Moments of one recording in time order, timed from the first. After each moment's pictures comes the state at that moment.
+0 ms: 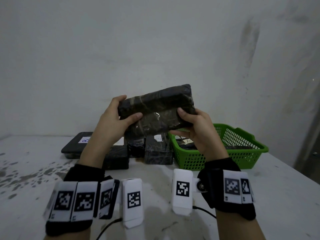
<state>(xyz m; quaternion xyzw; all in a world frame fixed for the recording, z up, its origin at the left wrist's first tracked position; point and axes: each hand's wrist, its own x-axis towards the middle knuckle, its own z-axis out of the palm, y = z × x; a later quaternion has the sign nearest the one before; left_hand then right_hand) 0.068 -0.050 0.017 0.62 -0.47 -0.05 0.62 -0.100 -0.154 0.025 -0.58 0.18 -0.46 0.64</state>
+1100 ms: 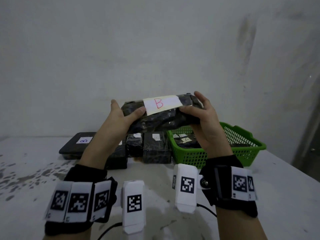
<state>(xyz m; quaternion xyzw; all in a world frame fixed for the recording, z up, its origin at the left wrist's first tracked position) 0.053 -0.058 0.026 0.56 -0.43 -0.21 0.67 -0.108 -0.162 0.030 -0.55 0.12 -0.52 0.64</state>
